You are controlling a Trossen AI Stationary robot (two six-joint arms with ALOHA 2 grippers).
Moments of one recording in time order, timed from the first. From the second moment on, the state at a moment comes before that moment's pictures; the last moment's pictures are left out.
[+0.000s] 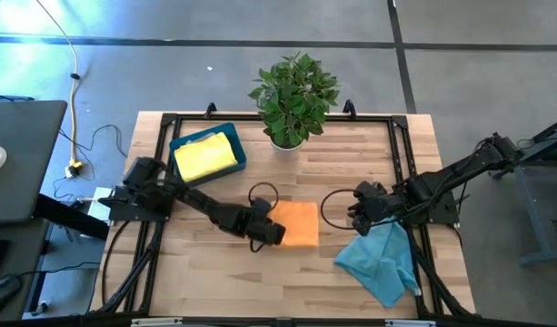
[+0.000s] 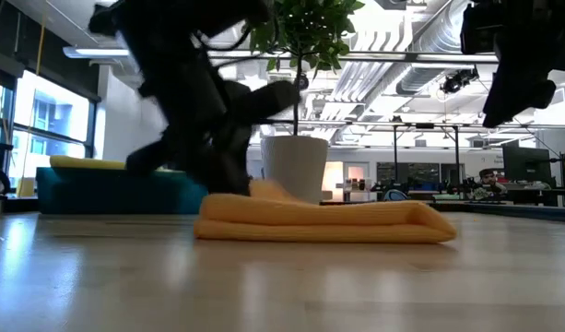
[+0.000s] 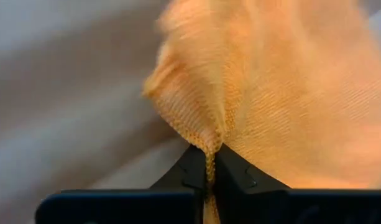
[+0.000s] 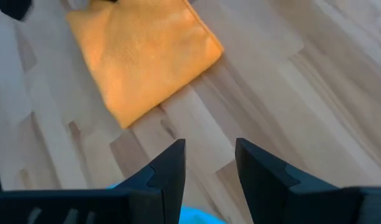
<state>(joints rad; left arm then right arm) -0.20 1.91 1.11 -0.38 -0.44 -1.31 0.41 0.98 0.68 -0.72 0.28 0.96</state>
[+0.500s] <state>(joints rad) 0.14 1.64 1.12 -0.60 -0.50 -0.89 0.41 0.98 0.68 -0.71 0.39 1.02</state>
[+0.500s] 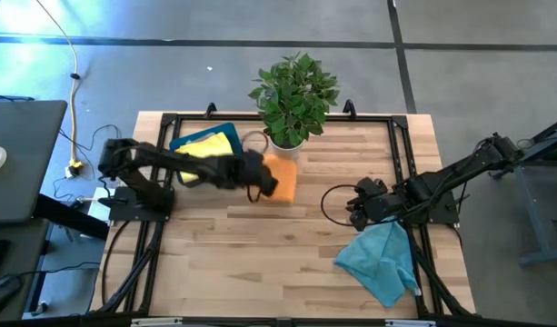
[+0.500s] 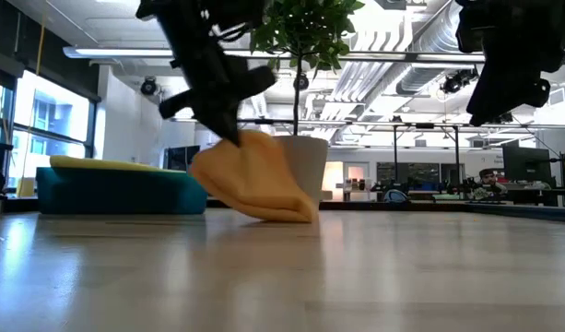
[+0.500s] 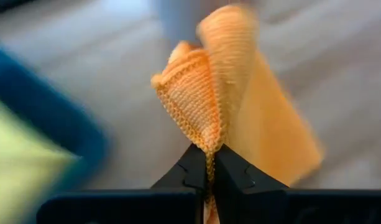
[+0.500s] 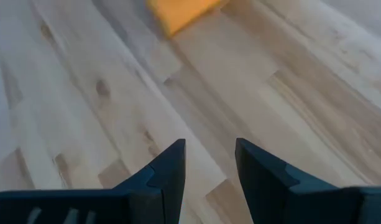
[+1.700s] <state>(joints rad) 0.57 1.34 1.12 -1.28 -0.64 -0.74 0.19 0.98 0.68 -0.72 0.47 1.01</state>
